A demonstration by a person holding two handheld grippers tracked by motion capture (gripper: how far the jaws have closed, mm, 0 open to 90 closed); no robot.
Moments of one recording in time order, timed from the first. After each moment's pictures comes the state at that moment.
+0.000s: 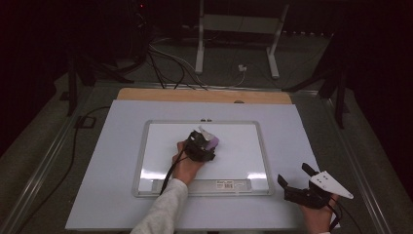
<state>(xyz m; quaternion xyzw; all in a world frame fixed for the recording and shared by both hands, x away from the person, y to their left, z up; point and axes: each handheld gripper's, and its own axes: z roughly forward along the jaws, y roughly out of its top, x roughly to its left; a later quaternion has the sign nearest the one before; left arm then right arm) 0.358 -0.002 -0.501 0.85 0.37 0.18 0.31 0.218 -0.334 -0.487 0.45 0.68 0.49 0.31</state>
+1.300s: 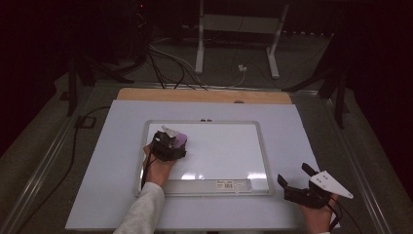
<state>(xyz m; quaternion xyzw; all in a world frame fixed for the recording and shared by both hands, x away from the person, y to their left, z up) 0.360 0.100 -0.497 0.77 0.51 0.23 0.31 0.219 -0.334 -0.487 0.46 0.68 0.48 0.31</state>
